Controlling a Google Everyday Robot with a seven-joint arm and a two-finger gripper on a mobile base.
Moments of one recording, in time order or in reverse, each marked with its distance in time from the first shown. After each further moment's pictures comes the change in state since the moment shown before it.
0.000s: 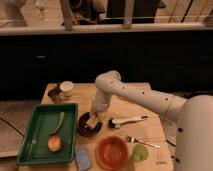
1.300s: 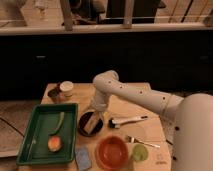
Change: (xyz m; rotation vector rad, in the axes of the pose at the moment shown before) arm -0.004 -0.001 0.004 -0.021 -0.004 -0.009
